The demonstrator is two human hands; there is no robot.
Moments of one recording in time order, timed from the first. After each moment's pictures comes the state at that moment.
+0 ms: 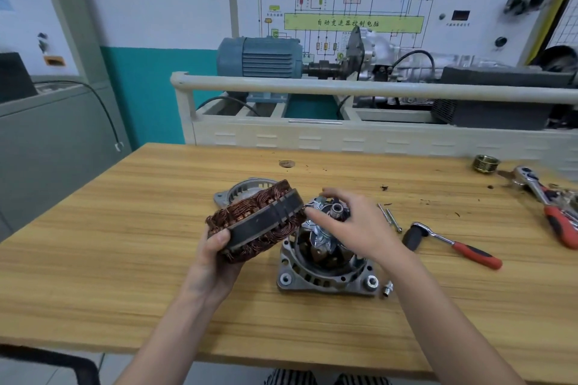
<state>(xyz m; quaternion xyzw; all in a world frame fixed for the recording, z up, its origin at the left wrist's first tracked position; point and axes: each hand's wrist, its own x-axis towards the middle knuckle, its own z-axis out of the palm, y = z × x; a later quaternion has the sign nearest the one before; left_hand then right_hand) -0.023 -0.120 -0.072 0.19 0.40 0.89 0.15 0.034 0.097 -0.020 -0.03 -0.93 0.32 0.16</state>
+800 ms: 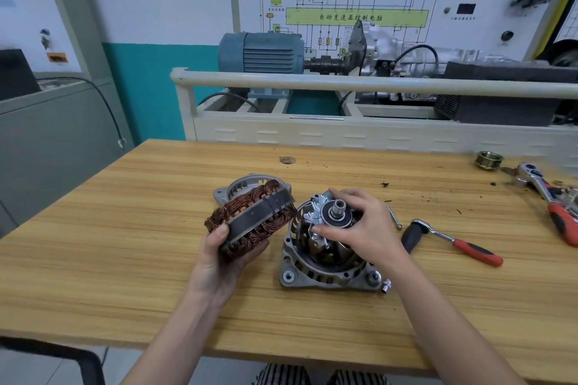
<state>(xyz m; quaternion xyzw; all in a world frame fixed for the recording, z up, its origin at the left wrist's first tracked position) -0.022 -0.116 -0.089 0.13 0.39 0.90 0.14 0.036 0.113 -0.045 -0.02 -0.88 0.42 0.23</state>
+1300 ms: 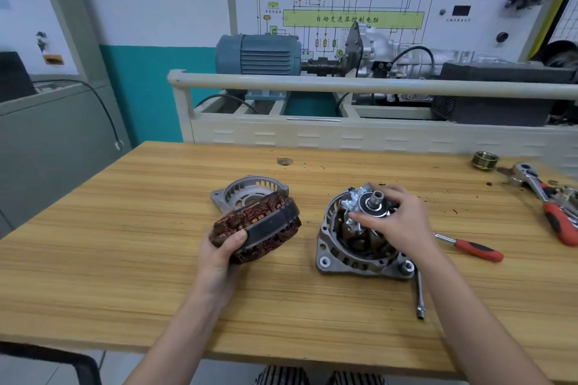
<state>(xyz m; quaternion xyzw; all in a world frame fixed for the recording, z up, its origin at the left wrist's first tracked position) -0.020 -0.110 -0.089 0.10 0.49 0.86 0.07 0.042 0.165 -0.046 -0.12 -0.86 0.41 0.27</state>
